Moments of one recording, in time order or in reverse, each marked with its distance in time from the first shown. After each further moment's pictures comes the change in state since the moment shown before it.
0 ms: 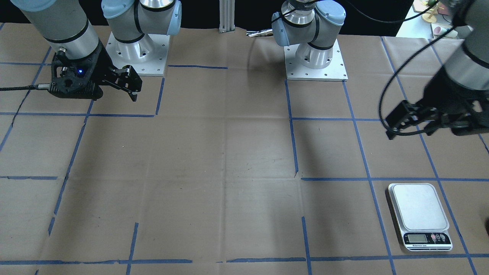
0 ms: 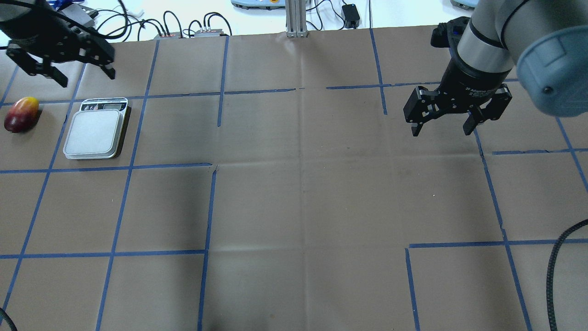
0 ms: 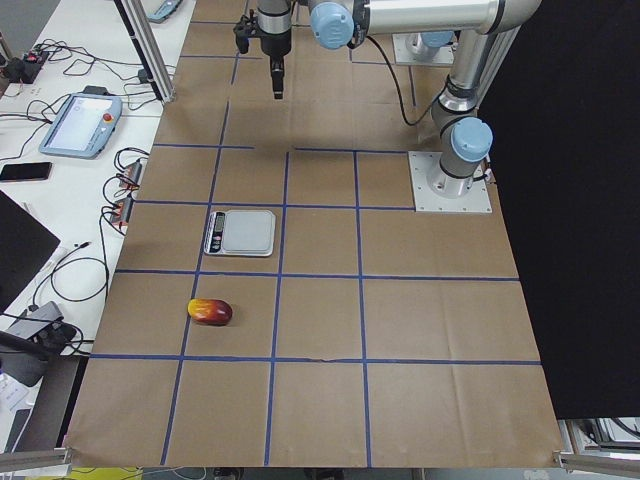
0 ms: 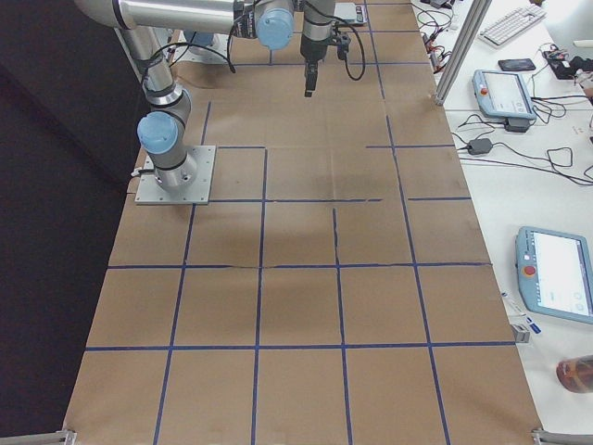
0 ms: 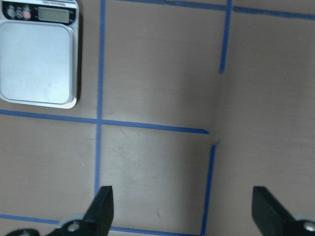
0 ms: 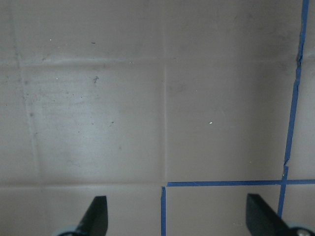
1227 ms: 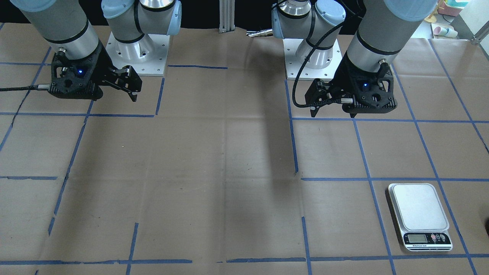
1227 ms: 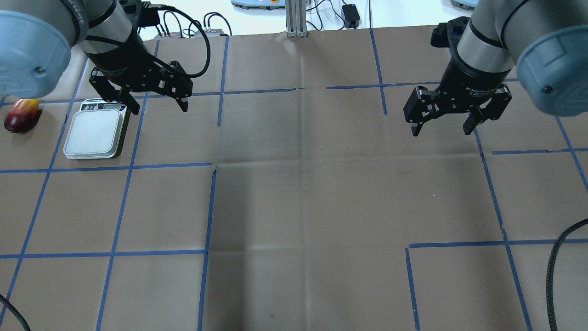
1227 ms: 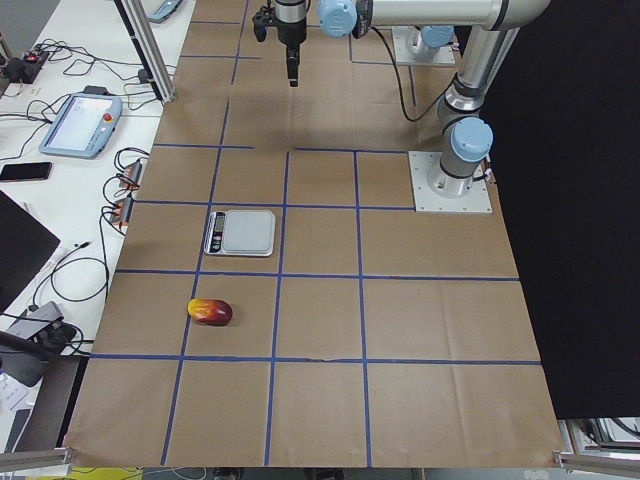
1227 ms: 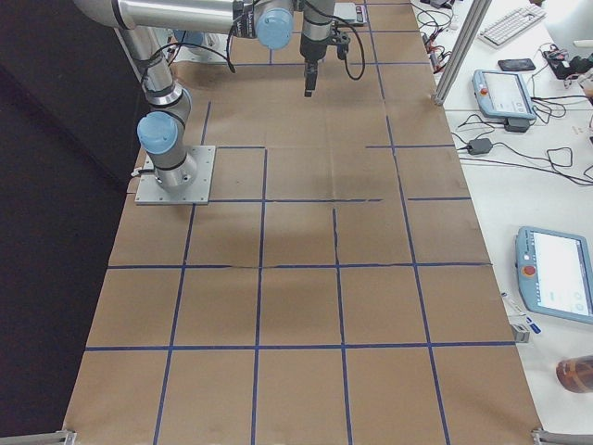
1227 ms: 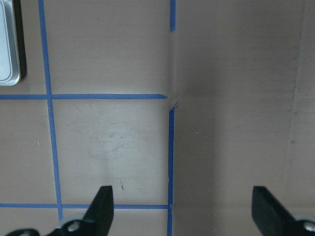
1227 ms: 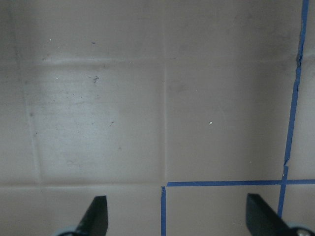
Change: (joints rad) left arm -0.299 0.099 -0.146 -0.017 0.009 -0.182; right arm 0.000 0.000 0.000 0.000 0.000 0.000
